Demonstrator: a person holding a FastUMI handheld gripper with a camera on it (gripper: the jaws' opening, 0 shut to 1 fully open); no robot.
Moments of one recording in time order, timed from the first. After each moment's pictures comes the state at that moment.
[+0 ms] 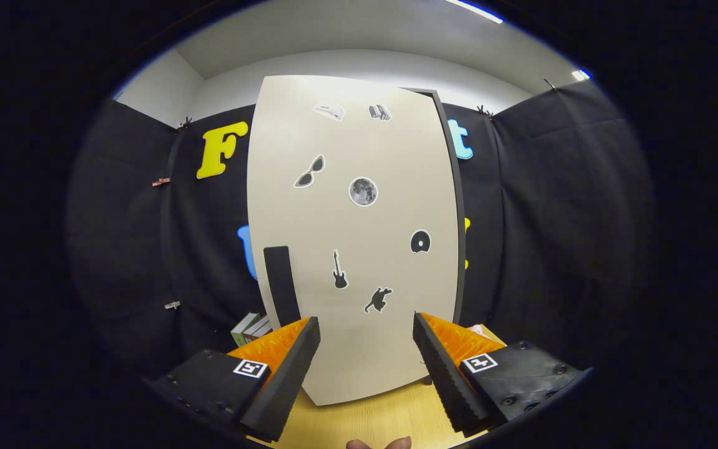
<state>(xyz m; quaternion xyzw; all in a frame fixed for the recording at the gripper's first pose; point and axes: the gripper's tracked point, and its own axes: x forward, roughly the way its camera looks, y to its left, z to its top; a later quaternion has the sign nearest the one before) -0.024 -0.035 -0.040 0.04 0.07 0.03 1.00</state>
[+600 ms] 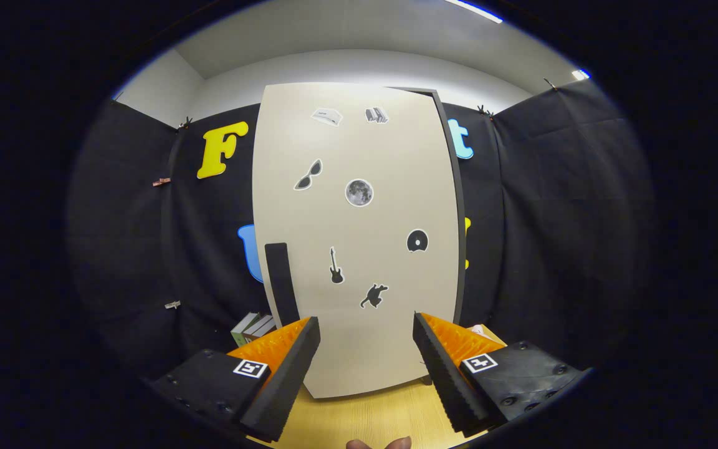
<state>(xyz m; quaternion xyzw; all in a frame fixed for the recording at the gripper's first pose) -0.023 -0.035 -0.040 0.05 0.07 0.03 1.00</state>
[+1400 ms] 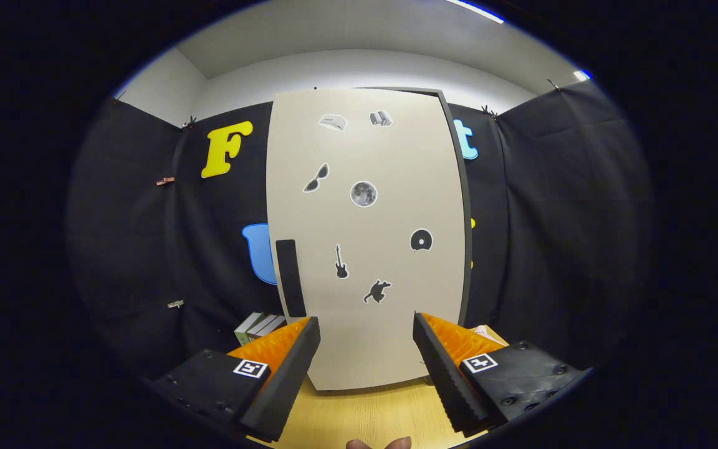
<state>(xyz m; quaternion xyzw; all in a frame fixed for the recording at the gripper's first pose) -0.024 -0.027 -0.040 0.04 0.07 0.04 1.00</state>
